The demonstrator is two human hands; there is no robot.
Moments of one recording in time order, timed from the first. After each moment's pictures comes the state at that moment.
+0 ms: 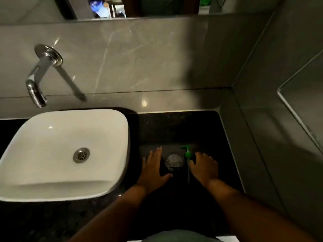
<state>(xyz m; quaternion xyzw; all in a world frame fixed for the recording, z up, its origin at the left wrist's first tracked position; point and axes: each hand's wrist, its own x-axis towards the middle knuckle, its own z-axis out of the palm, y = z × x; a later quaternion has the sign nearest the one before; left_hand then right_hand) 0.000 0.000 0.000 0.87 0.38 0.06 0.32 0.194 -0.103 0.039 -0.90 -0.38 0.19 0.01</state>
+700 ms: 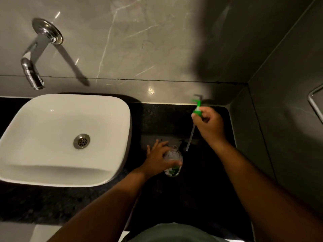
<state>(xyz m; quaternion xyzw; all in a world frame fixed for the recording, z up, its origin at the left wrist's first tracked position) 0.030 0.026 0.009 0.80 0.38 0.03 0.47 0.242 -0.018 0.123 -0.77 -0.33 0.22 0.49</state>
